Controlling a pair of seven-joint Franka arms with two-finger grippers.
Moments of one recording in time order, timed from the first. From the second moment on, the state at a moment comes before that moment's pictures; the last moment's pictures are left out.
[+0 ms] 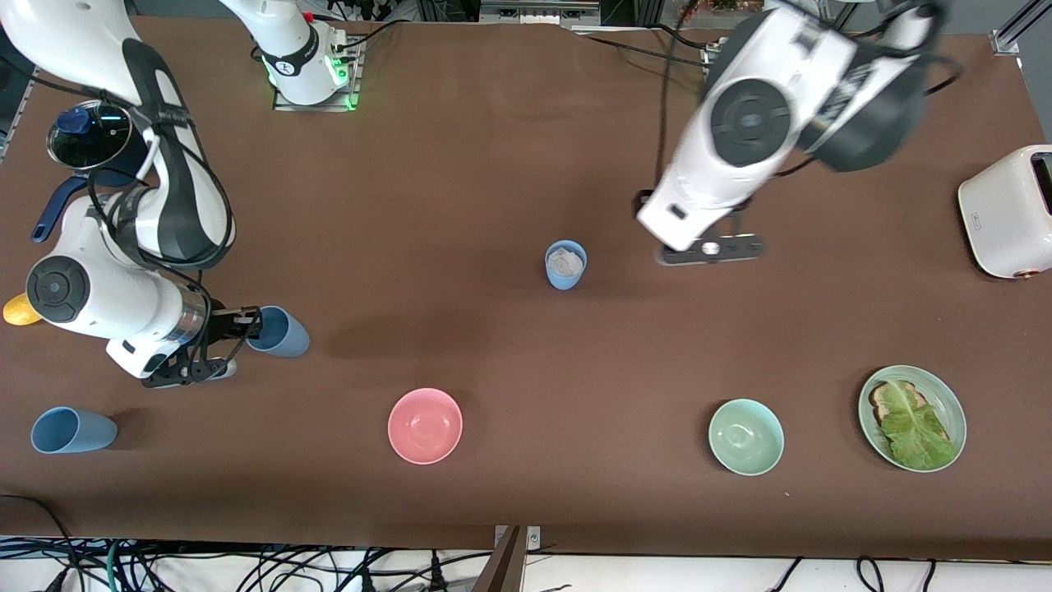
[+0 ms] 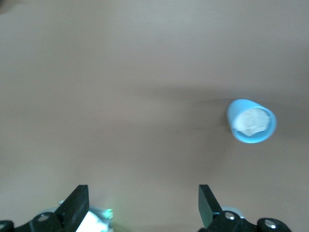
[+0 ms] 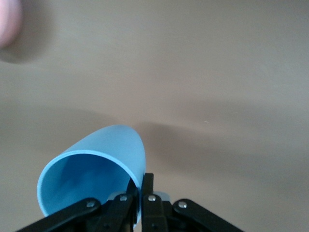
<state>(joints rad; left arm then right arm) -0.20 0.33 -0.29 -1.36 0.04 1.38 -0.58 -0.02 0.51 0.15 -1.53 0.00 1.95 -0.05</state>
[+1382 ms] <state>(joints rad) -0.10 -0.05 0.00 -1.76 0.04 1.66 -0.04 0.72 0.56 0.15 -1.33 -0.03 1.91 0.98</state>
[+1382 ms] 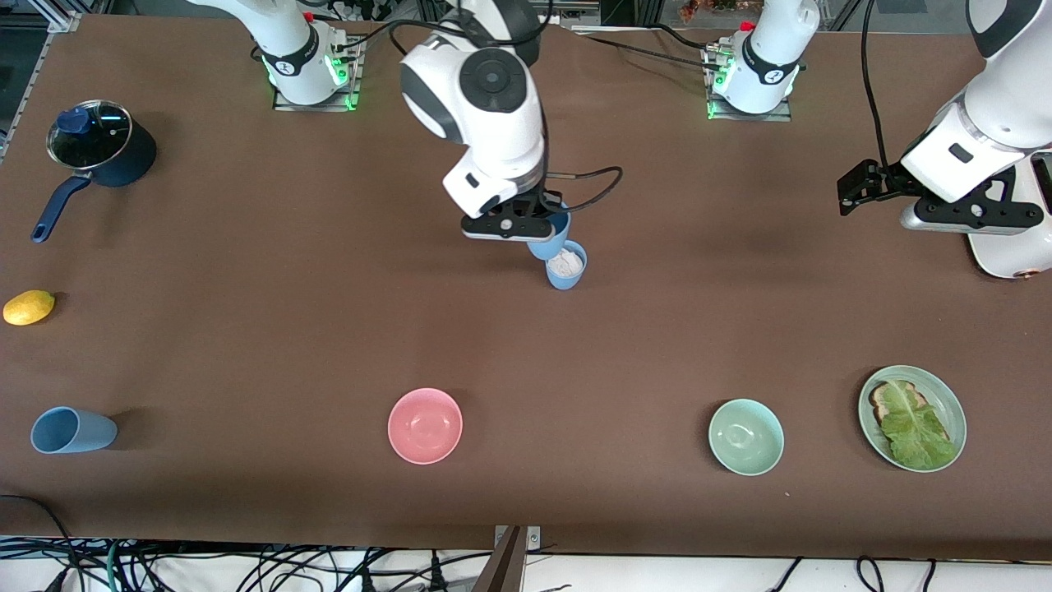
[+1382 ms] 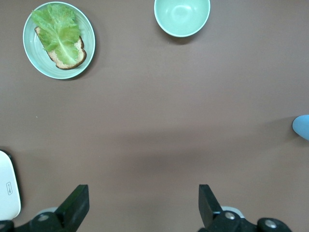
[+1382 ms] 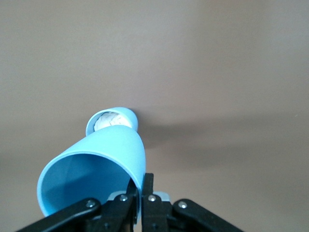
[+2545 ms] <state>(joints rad) -0.11 -0.04 0.00 -1.76 0.04 1.65 -0.03 0.80 0.65 0.10 -1.31 -0.07 2.00 1.05</state>
